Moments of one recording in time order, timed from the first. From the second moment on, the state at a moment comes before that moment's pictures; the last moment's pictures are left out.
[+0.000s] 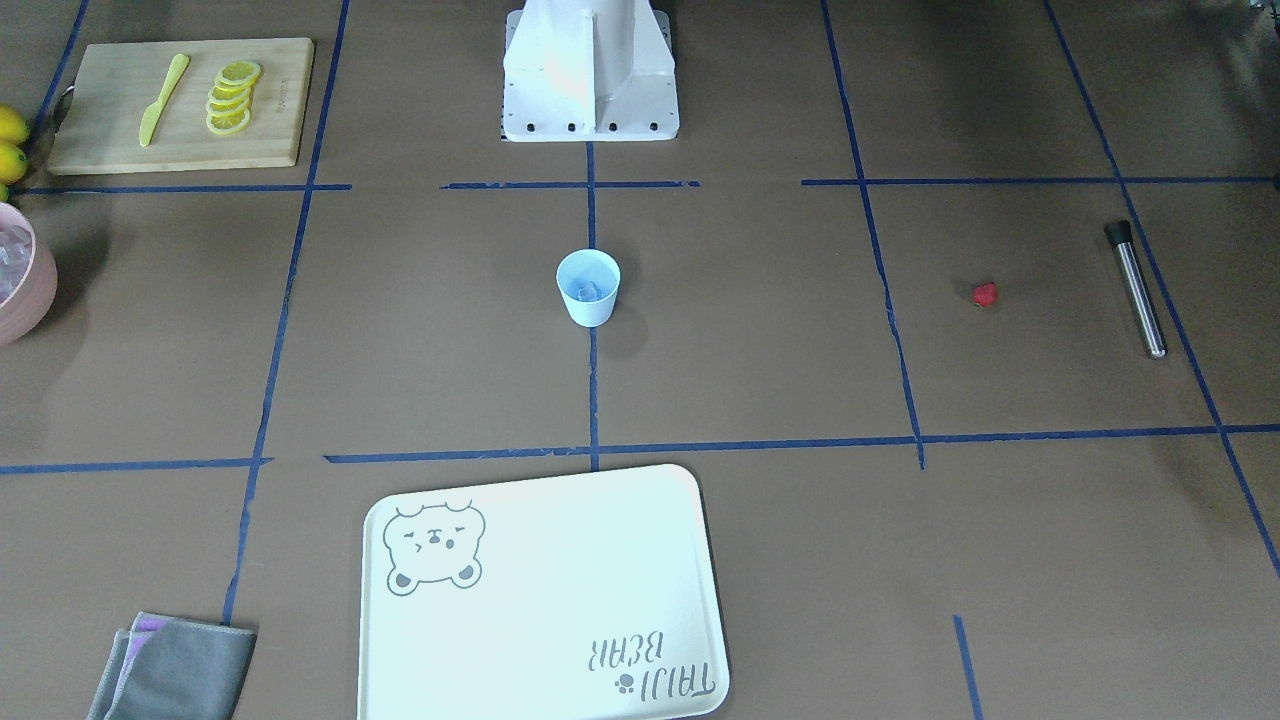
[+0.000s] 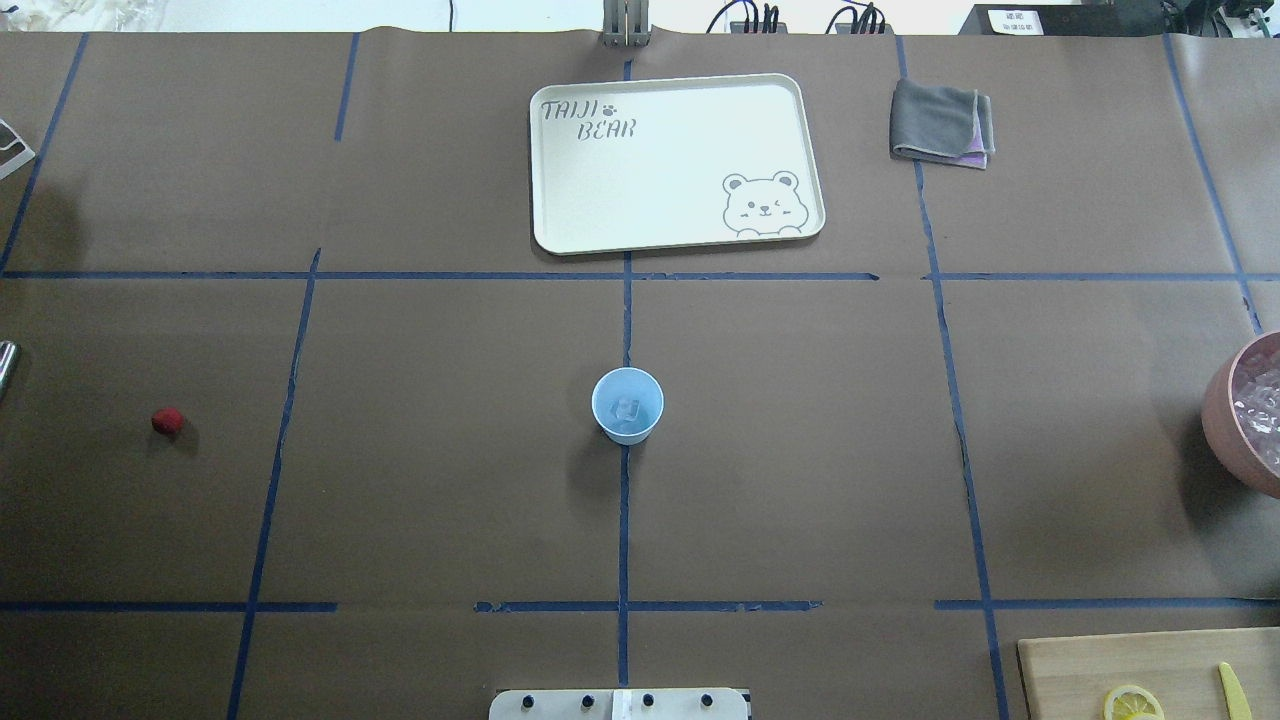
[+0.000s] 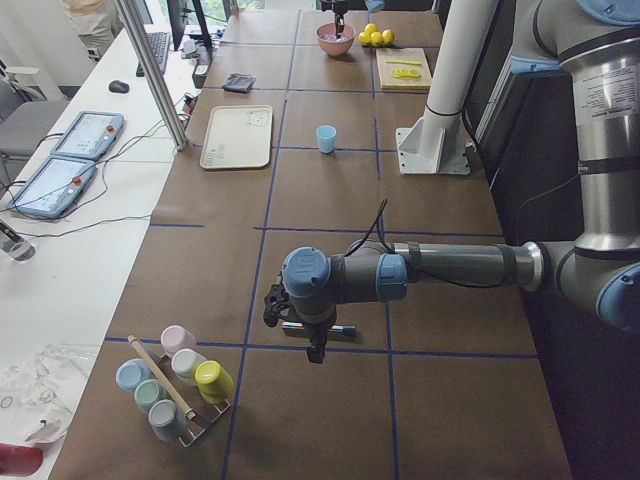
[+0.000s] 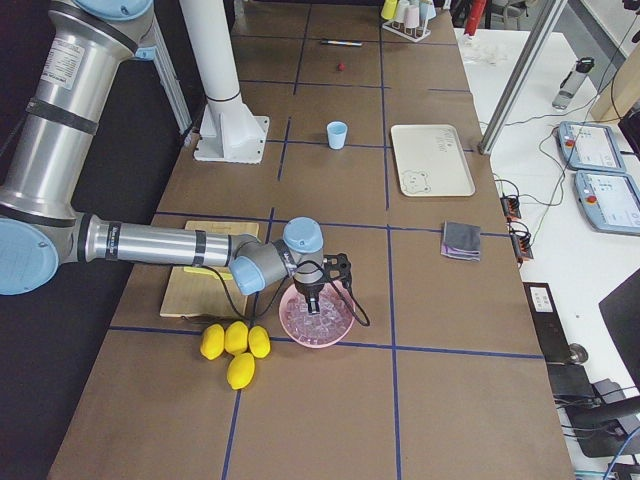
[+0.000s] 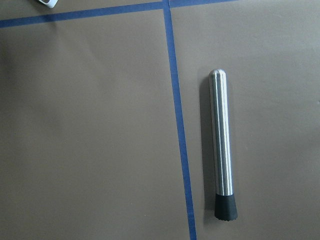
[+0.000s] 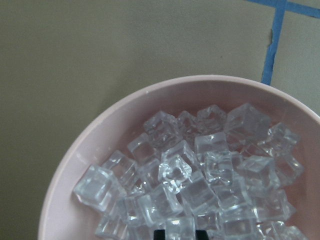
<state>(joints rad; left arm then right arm) -1.56 -1.37 -1.77 -1.48 -2.40 0.19 1.14 -1.93 1.78 -1.00 2.19 0.39</state>
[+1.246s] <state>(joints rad) -1.56 -1.37 -1.77 -1.48 -2.40 0.19 1.03 -1.48 1.96 -1.40 2.23 0.67</state>
